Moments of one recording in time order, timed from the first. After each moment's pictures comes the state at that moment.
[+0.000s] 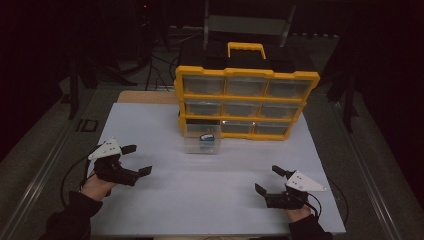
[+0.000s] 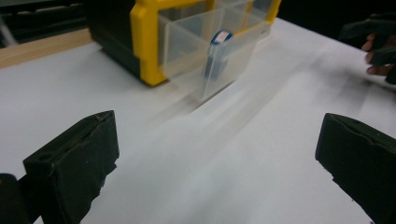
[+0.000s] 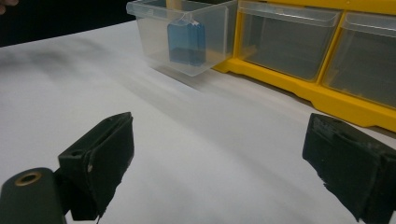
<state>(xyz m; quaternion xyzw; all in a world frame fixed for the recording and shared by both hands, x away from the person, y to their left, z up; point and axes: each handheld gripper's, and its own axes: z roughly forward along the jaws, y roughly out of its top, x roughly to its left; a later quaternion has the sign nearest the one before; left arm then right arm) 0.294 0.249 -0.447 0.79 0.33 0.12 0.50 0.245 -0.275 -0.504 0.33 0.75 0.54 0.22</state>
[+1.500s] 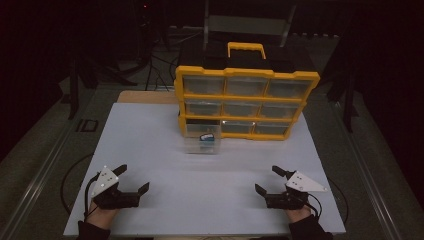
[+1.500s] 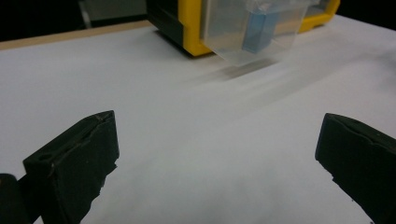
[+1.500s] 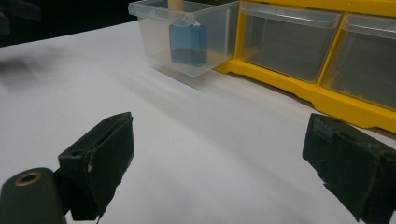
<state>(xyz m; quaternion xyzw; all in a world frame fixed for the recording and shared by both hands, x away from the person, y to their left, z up) 0.235 0.247 -0.499 0.74 0.40 0.23 0.49 0.244 -0.274 -0.503 0.33 0.75 0.54 0.22</state>
